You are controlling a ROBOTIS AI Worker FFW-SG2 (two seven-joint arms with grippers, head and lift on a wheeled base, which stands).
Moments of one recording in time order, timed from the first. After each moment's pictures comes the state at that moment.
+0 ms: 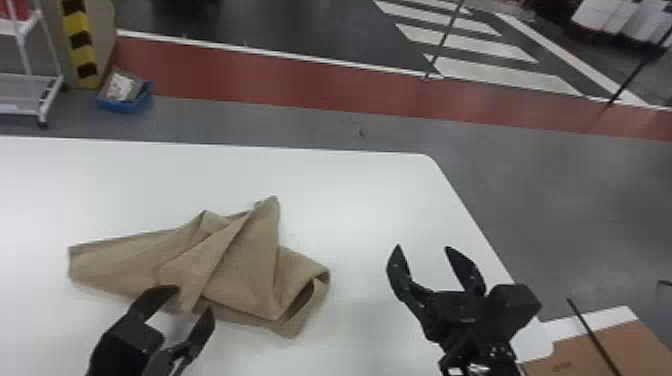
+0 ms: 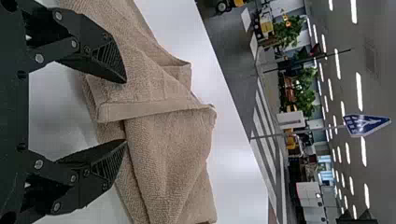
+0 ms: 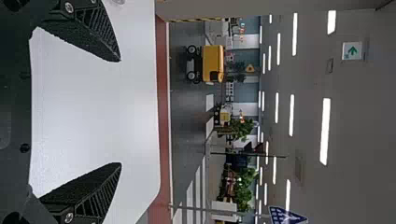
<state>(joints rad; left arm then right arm) 0.44 0.00 -0.23 -1.90 -0.42 0.19 -0.31 0.55 0.00 -0.25 -2.01 -0.11 -0.02 0.14</state>
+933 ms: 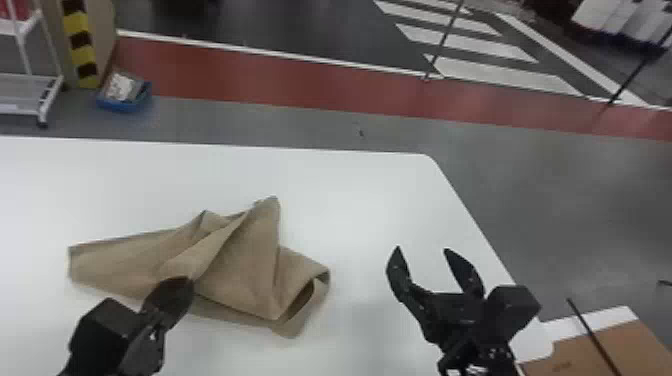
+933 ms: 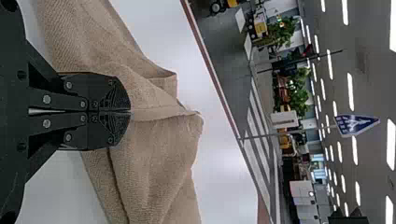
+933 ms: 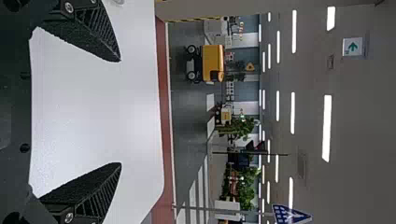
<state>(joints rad) 0.44 0.00 -0.20 -2.00 -0.40 0.24 -0.38 0.54 0.00 -0.25 -2.00 -0.13 -0.03 0.14</state>
